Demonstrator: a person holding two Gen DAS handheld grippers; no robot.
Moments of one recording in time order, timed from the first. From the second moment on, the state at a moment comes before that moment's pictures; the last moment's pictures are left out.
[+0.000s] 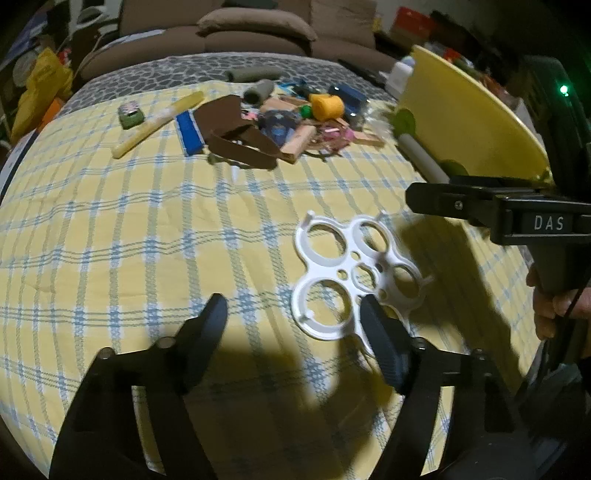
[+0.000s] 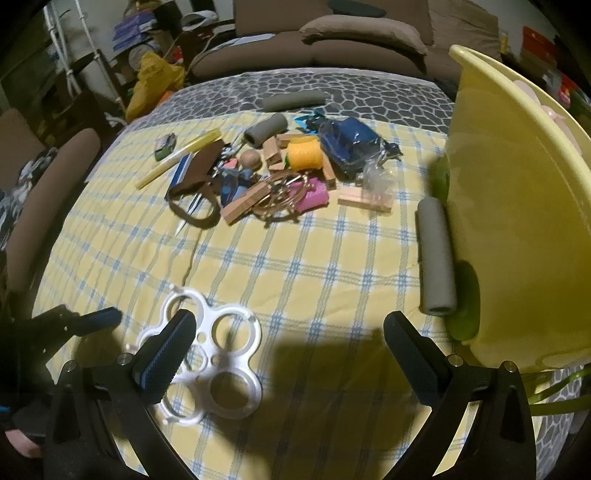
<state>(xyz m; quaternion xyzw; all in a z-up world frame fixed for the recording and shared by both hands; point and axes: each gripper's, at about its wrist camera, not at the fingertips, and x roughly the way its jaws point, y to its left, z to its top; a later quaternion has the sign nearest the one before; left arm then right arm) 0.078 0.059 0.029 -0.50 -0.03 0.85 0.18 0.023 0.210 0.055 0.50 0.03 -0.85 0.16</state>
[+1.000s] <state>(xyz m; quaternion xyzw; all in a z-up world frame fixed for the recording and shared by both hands) 0.070 0.062 0.023 -0.51 -0.06 0.83 0.20 0.033 0.184 0.027 0.54 0.02 -0.81 0.24</state>
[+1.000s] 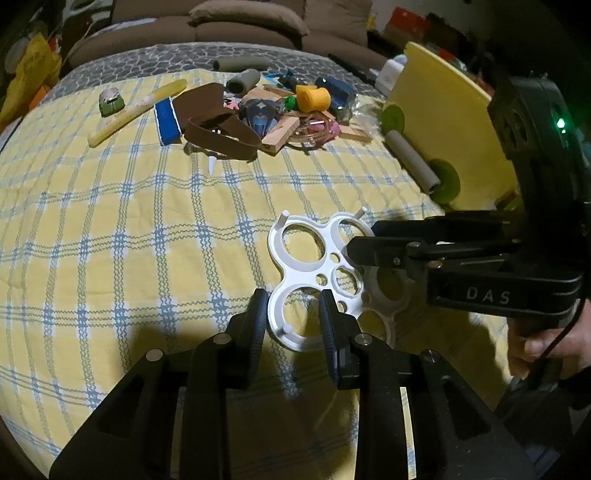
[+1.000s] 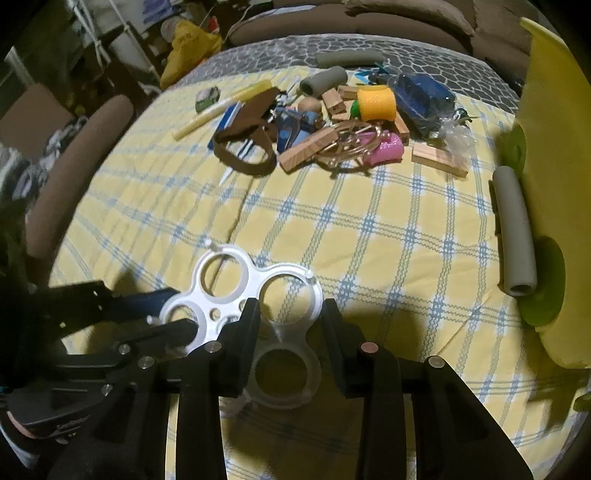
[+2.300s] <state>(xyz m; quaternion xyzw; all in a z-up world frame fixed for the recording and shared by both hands) 0.063 0.071 0.079 -0.46 -0.08 0.85 0.26 0.030 0.223 0.081 0.48 -0.14 -0.81 0.31</state>
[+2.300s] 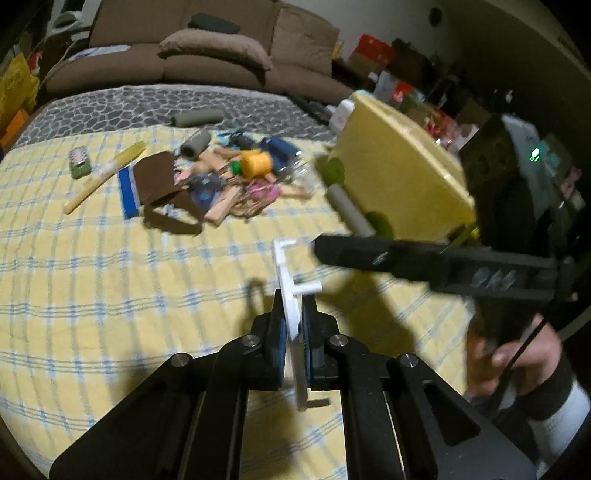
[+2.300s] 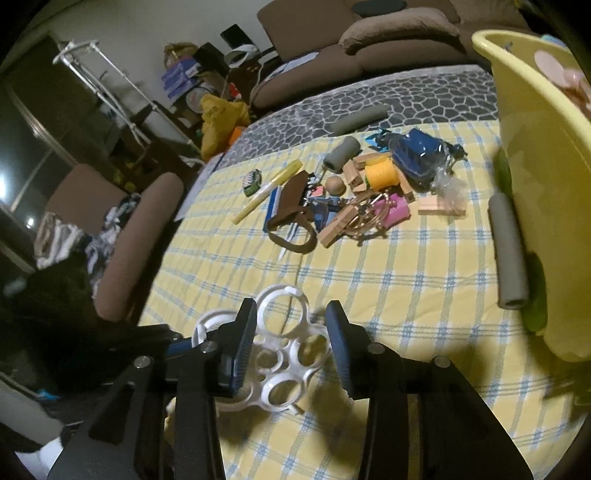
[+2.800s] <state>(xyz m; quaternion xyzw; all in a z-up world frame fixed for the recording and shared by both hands) 0.053 0.029 0.064 -0.47 -0.11 0.85 0.23 0.046 0.172 0.054 0.51 -0.04 -0.79 0.34</state>
